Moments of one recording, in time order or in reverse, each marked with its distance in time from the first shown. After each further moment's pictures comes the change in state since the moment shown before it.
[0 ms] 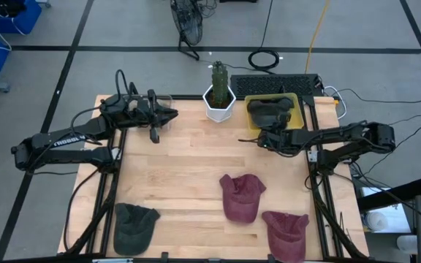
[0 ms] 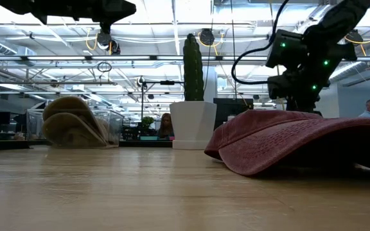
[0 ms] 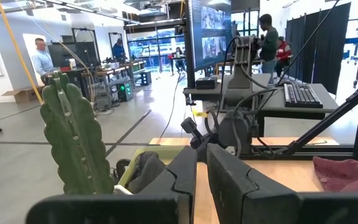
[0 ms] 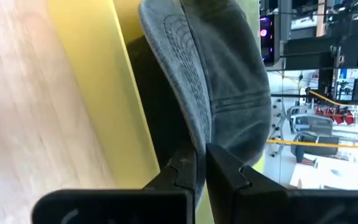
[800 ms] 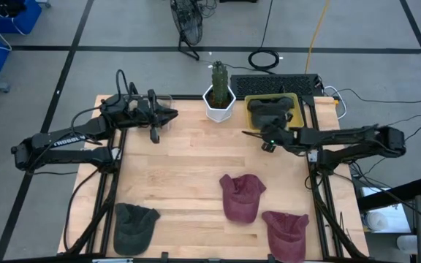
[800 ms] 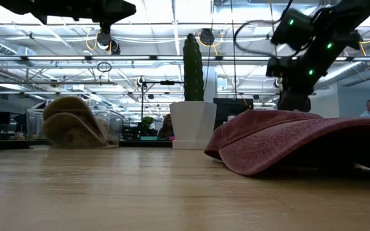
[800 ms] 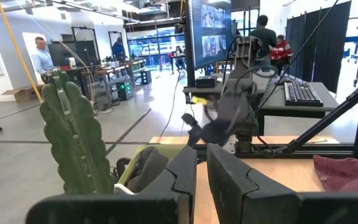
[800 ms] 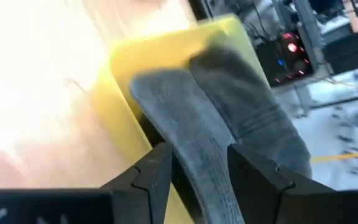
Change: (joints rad) left arm 0.000 0.000 0.000 -0.007 0.000 0.003; right arm 0.003 -0.163 -0.013 0.112 -0.152 0.110
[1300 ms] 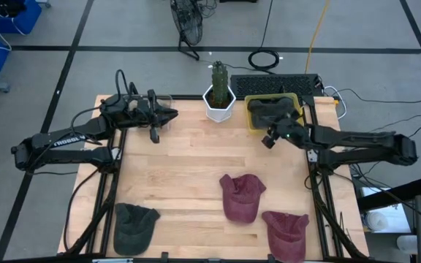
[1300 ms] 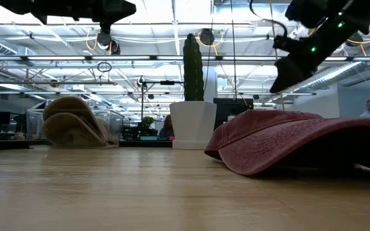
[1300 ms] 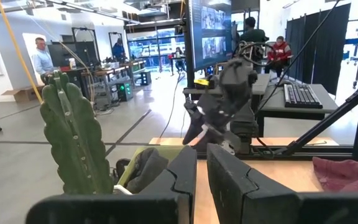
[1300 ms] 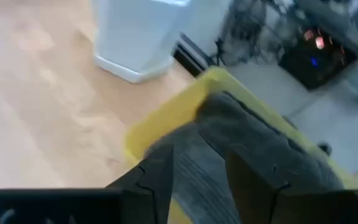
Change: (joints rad) left arm 0.000 0.000 0.000 0.006 0.000 -0.007; right arm -0.043 -0.221 0.003 0.035 -0.133 0.226
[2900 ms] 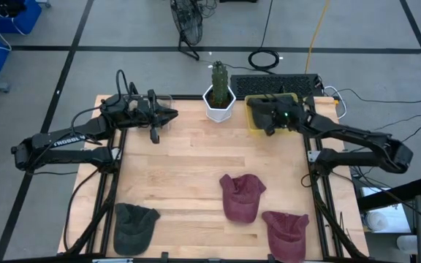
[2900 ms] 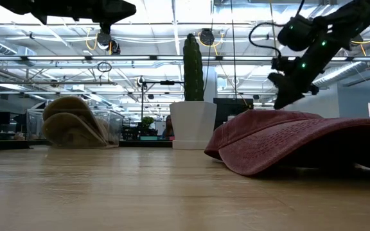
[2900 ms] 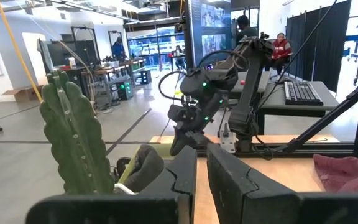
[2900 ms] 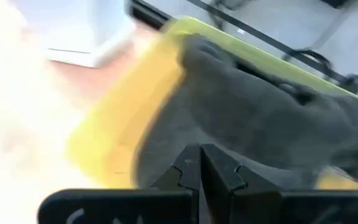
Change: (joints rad) left arm 0.000 0.000 0.000 -0.008 0.000 0.010; right arm -0.354 0.098 0.001 0.039 -0.321 0.077
